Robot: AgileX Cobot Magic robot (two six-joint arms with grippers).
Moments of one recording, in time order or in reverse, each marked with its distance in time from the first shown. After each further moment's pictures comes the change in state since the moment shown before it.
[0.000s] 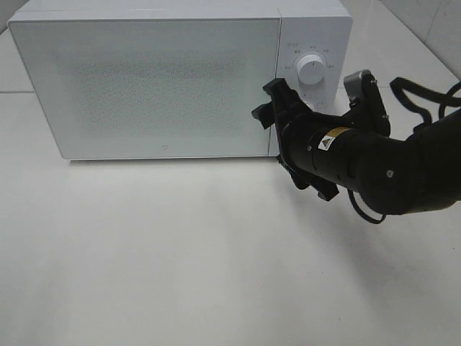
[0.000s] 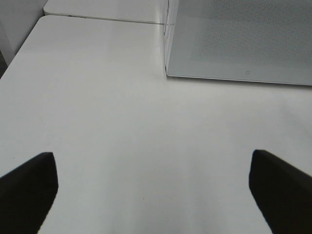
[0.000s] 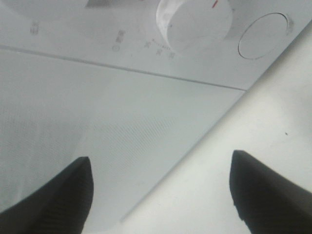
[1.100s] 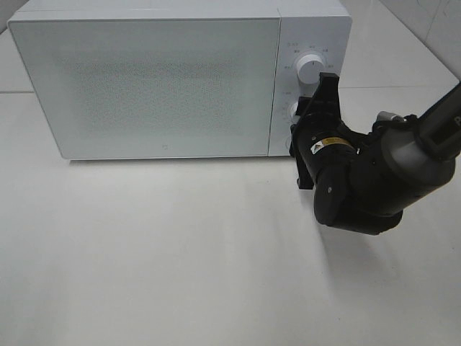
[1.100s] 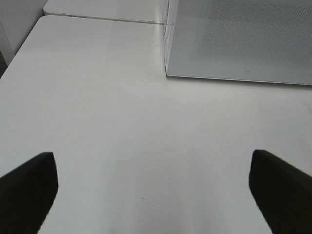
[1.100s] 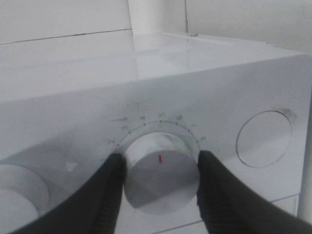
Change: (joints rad) left arm 0.000 0.000 0.000 0.000 0.000 0.000; right arm -0.008 0.293 -0.118 0.304 -0.482 0.437
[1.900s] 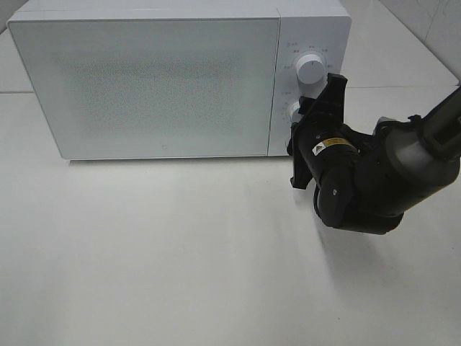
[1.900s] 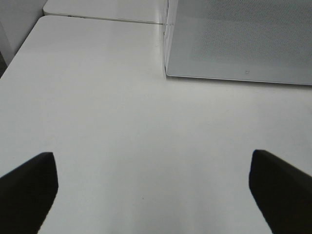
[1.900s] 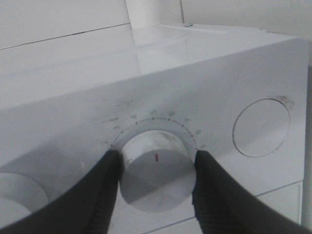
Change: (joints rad) left arm 0.000 0.000 0.000 0.000 0.000 0.000; right arm -0.007 0.000 0.007 -0.065 -0.001 0.174
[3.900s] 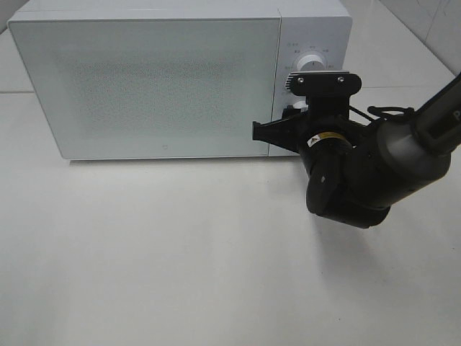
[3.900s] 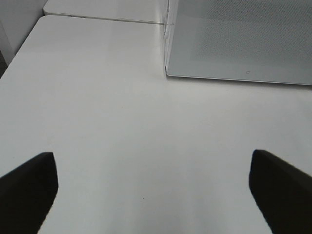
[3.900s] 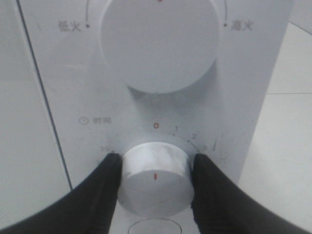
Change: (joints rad) left arm 0.000 0.000 0.000 0.000 0.000 0.000; right arm 0.022 -0.011 -0.039 0.148 0.051 -1.858
